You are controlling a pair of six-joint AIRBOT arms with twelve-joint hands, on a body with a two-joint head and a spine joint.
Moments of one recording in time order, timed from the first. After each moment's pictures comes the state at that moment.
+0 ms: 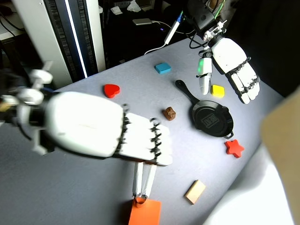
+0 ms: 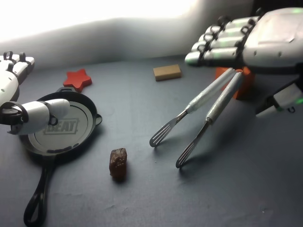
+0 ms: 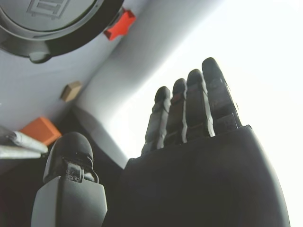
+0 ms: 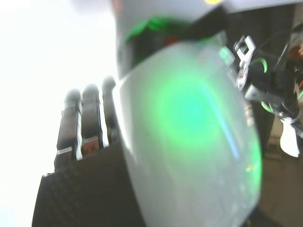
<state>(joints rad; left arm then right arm) 0.61 -0.78 0.76 -1.18 -0.94 1.89 -0.14 -0.94 1.10 -1.87 0.31 0.60</state>
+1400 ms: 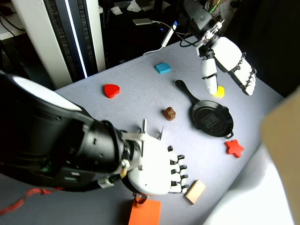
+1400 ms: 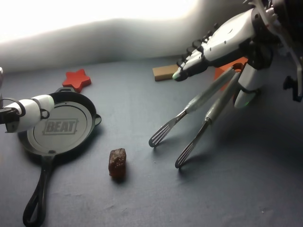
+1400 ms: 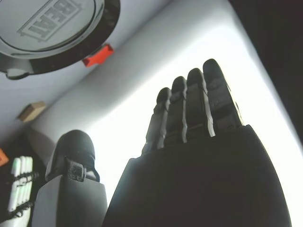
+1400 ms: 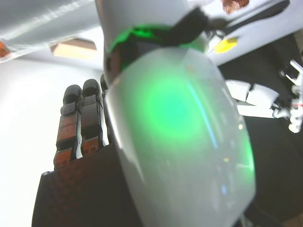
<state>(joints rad) 0.54 -0.85 0.71 -1.49 -1.22 1.99 -0.03 -1.40 1.68 -2.47 0.72 1.26</state>
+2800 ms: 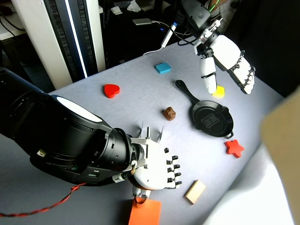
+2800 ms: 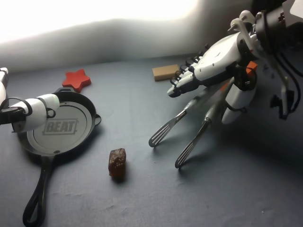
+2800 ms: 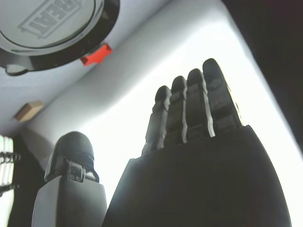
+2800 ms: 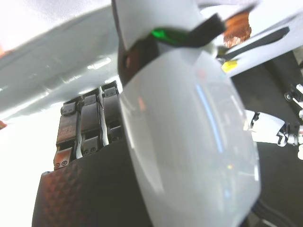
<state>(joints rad) 0.51 -0.86 0.69 -1.51 -1.25 2.01 -0.12 -1.45 1.69 -2.46 0.62 1.25</state>
